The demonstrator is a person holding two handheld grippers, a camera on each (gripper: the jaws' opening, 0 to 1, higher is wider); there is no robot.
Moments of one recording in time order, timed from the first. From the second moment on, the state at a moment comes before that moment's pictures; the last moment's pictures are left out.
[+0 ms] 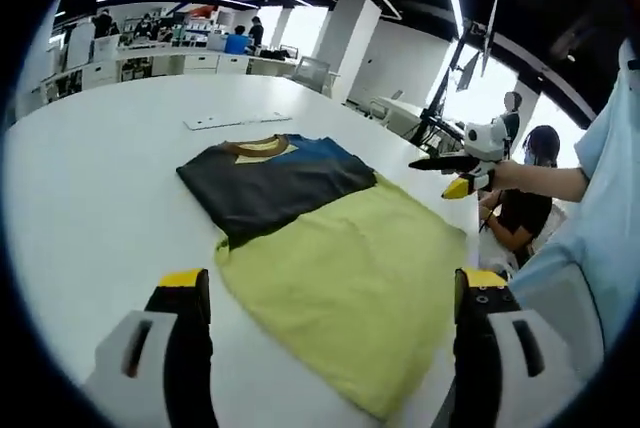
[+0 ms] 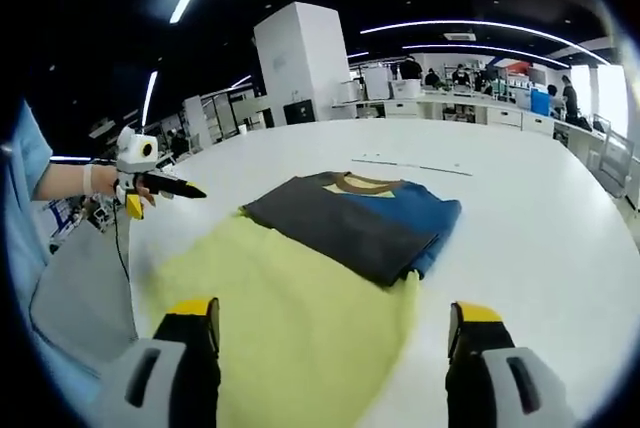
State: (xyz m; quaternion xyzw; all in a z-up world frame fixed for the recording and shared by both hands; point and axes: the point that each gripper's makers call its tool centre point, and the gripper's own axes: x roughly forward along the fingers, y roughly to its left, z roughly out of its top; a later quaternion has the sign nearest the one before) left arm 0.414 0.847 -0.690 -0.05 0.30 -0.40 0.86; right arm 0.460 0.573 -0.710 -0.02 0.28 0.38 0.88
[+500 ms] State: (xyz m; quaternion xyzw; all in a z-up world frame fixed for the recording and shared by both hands) left arm 0.380 0.865 -0.709 -0.07 0.35 -0.38 0.85; right arm 0.436 0.558 -0.720 -0.03 0.31 0.39 0.87
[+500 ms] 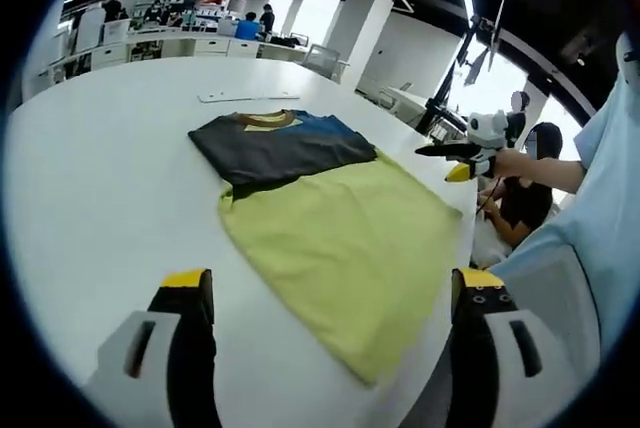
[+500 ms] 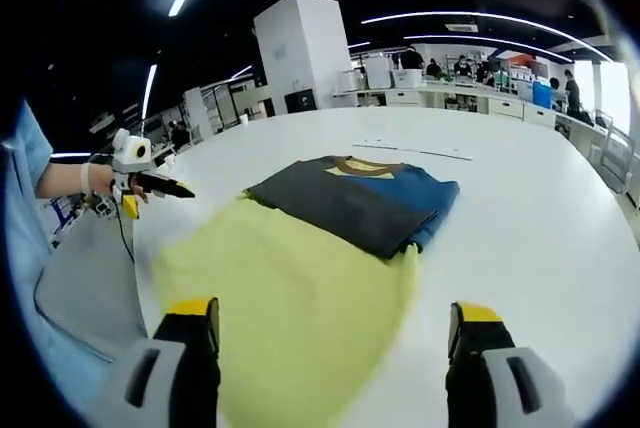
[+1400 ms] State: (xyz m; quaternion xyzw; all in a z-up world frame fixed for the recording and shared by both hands) left arm 0.309 0.870 -0.748 -0.13 0.43 -0.36 0.82; right arm 0.345 0.516 -0.758 -0.01 0.40 0.40 0.82
